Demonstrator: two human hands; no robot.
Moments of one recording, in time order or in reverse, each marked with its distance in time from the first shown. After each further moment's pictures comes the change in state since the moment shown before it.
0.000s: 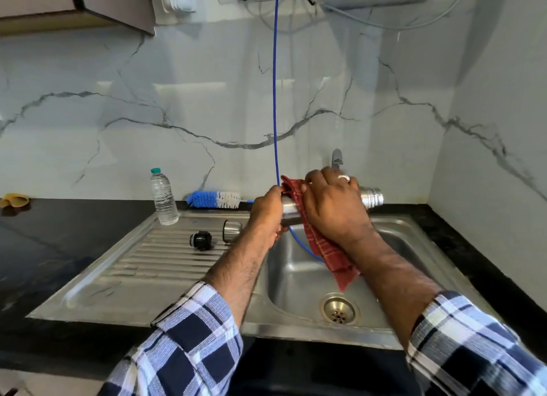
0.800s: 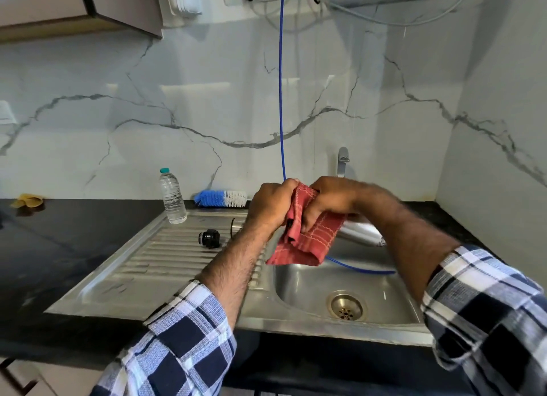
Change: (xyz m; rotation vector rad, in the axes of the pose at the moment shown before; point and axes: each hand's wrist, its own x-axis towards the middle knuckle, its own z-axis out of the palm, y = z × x) left_hand -0.023 0.017 -0.018 0.316 0.024 0.329; right_hand 0.044 -0.008 -0.045 0.437 -0.898 0.222
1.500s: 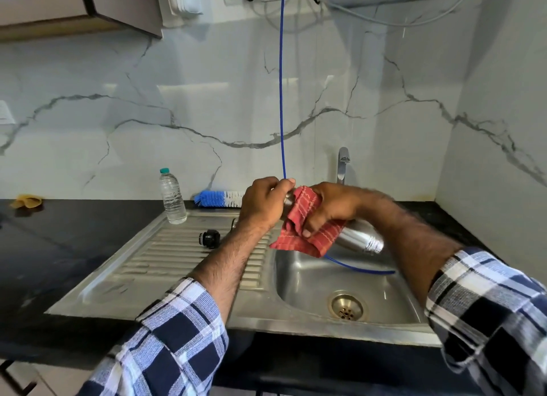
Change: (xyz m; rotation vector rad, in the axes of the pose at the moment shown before) left_hand 0.008 -0.014 -0.016 0.071 0.064 0.260; right_hand 0.005 0.012 0.009 0.181 -0.100 -0.123
